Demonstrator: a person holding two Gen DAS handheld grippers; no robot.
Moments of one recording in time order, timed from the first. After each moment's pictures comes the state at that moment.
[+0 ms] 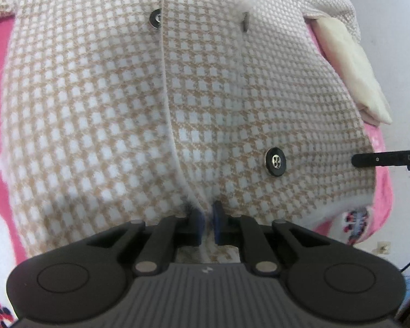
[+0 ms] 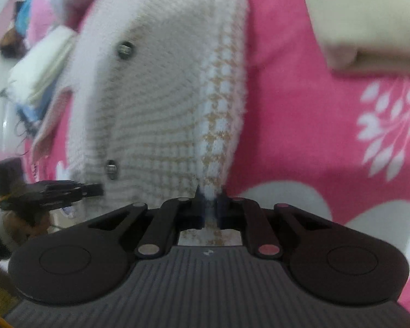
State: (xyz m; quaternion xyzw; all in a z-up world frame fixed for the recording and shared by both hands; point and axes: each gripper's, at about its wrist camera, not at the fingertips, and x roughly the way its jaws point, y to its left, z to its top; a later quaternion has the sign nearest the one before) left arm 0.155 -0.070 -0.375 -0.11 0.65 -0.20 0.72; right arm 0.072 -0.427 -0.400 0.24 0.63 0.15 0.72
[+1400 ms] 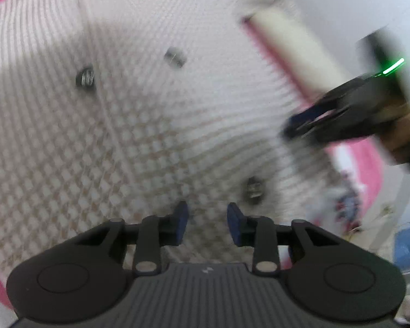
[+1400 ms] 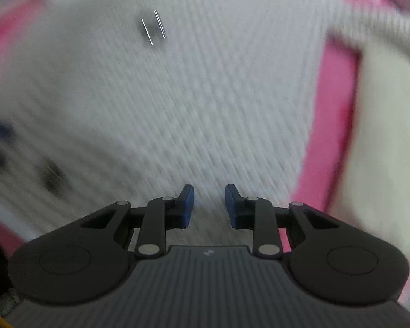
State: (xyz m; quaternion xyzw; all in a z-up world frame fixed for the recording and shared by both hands) left arm 0.179 -0.095 -0.366 -0.05 0.59 -0.29 0.76; right arm 0.138 -0.312 -0.412 -0.12 0.63 0.09 0.76
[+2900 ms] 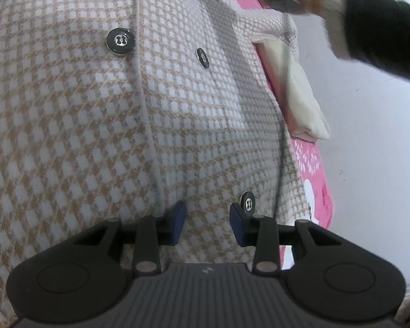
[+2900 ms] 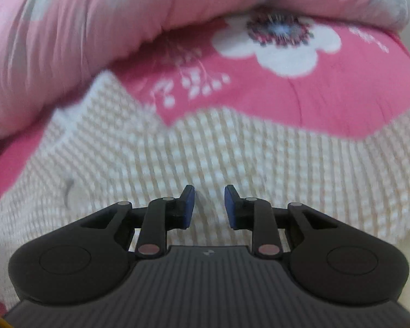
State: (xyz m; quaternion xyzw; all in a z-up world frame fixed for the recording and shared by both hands) left arm 0.186 -0.039 -0.393 -0.24 0.58 -0.31 0.72; right arm 0.468 -0.330 -0.392 0.13 0.48 -0.07 0.86
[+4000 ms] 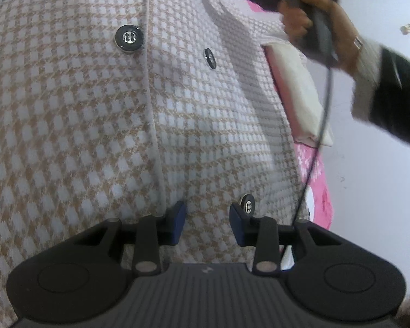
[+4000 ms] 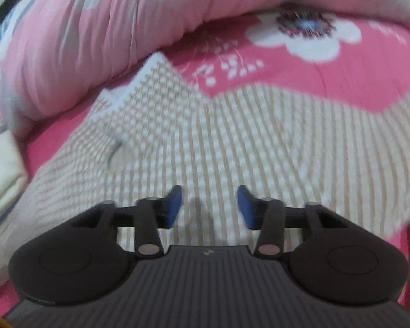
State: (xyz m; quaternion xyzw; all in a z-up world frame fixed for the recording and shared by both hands) left arm 0.189 -0.038 -0.387 -0.26 0.59 -0.27 0.71; right arm 0.389 -0.314 -0.366 0.17 0.46 0.02 0.87
